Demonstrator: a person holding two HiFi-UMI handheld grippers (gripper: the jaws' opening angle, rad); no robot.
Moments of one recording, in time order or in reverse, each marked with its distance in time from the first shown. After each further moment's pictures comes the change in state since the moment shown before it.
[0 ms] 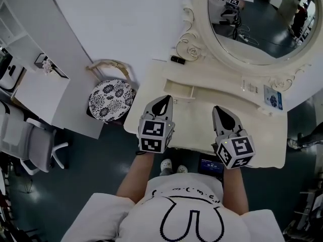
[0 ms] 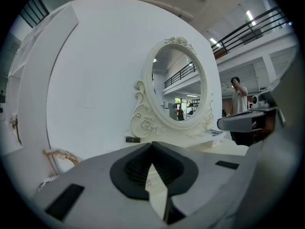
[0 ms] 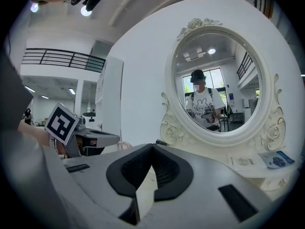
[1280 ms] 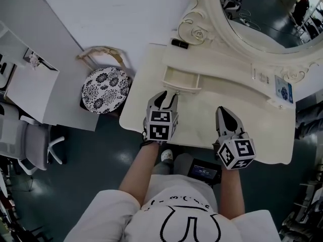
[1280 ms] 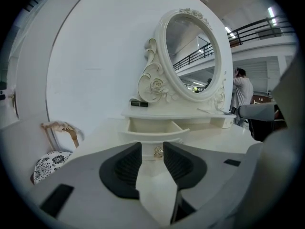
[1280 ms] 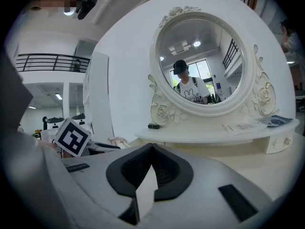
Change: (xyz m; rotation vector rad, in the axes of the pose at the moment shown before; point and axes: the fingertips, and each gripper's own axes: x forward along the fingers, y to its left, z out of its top) left arm 0.068 0.025 -0.120 -0.088 0.213 0.021; right arm 0.021 -0.018 -0.086 0.139 0.048 -0.100
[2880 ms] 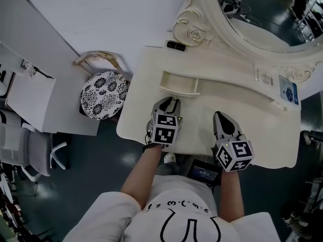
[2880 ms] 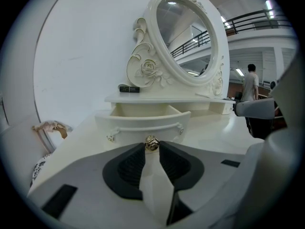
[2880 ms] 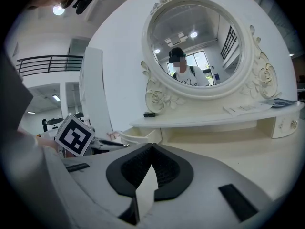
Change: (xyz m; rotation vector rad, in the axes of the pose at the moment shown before) left arm 0.045 -0.014 -0.026 0.078 0.100 -0.039; right arm 0.025 -0.019 -0.042 0.056 0.085 0.001
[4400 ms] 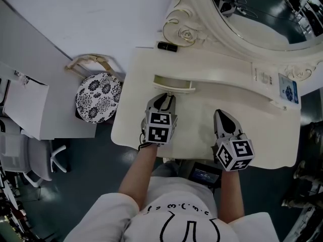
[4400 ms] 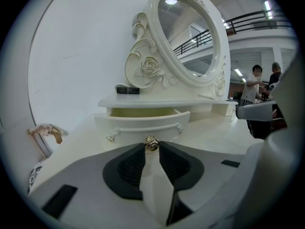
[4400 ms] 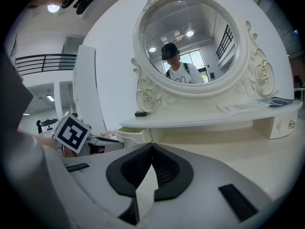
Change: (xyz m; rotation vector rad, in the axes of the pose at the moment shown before) left arm 0.024 0.007 0.020 0.011 -0.003 -0.013; right arm 0.013 -0.031 0.003 0.023 0.018 -0.051
